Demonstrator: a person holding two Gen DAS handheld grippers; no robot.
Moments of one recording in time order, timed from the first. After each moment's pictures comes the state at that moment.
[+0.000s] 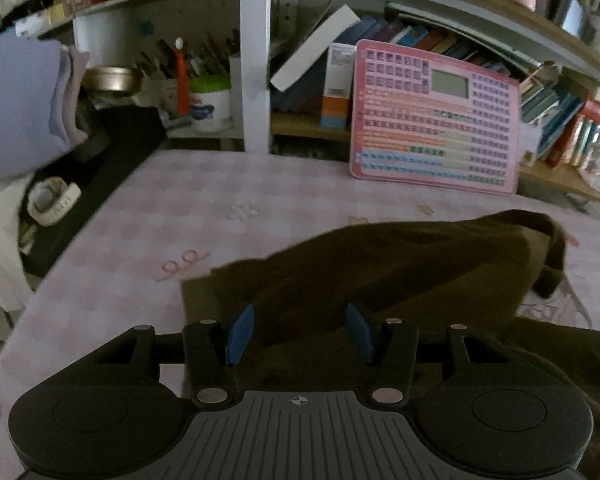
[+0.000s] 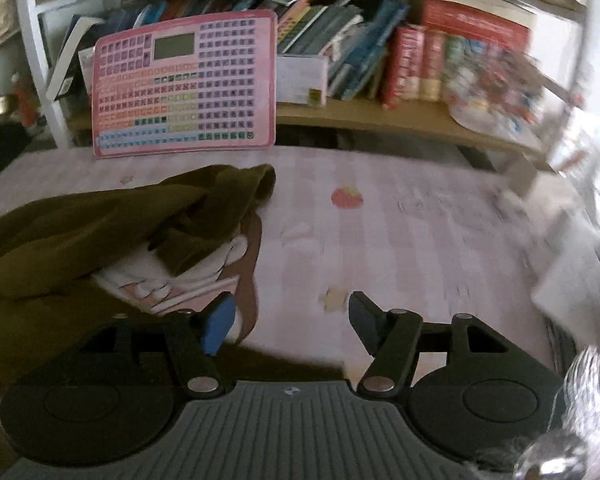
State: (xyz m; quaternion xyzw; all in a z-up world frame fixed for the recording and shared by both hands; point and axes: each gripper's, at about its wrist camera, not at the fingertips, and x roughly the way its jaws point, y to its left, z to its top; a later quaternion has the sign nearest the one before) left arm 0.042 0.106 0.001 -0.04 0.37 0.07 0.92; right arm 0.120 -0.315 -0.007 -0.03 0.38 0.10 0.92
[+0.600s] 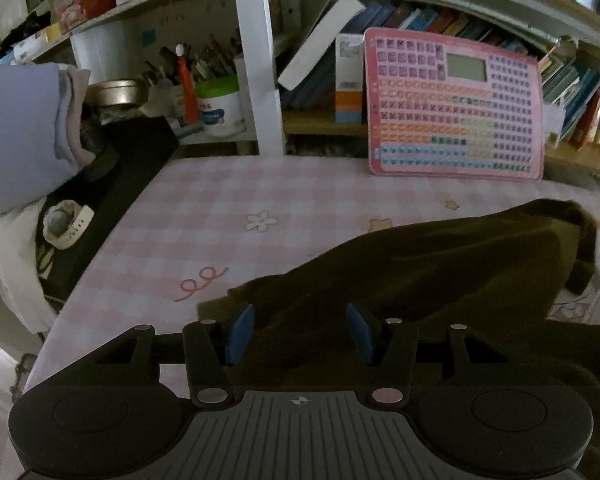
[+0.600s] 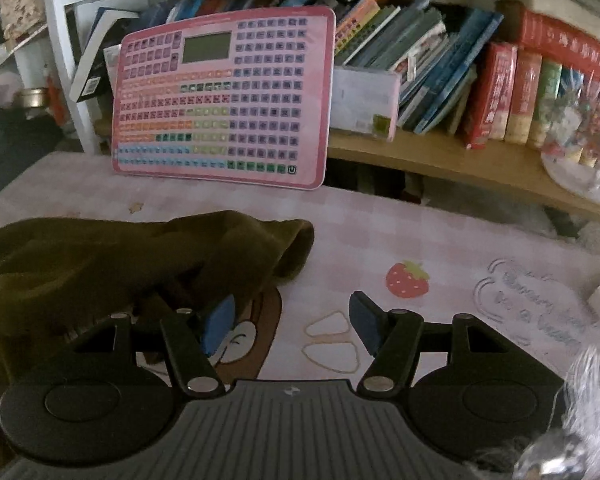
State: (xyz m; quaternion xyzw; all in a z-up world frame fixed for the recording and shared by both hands) left arm 0.068 0.102 0.002 0.00 0.39 0.10 0.91; right arm 0.218 -0.303 -0.035 -0.03 0.37 0.20 0.91
